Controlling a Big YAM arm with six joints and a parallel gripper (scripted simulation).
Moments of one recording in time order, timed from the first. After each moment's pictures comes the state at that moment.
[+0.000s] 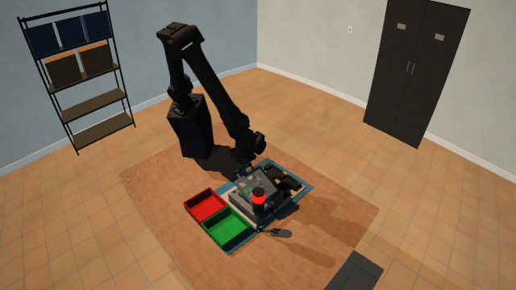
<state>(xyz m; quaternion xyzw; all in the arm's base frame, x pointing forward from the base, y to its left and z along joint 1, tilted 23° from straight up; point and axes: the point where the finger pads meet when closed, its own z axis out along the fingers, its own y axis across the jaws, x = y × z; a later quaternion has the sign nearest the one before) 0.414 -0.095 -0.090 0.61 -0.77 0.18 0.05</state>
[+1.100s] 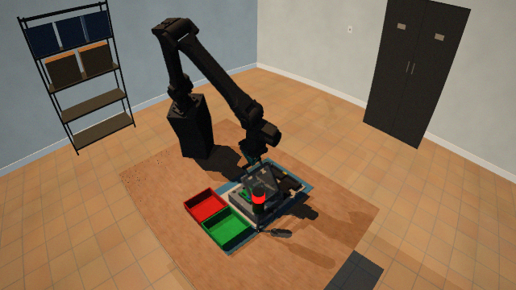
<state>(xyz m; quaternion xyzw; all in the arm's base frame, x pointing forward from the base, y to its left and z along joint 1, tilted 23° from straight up) 0.457 -0.079 -0.008 0.62 -0.77 0.17 0.07</state>
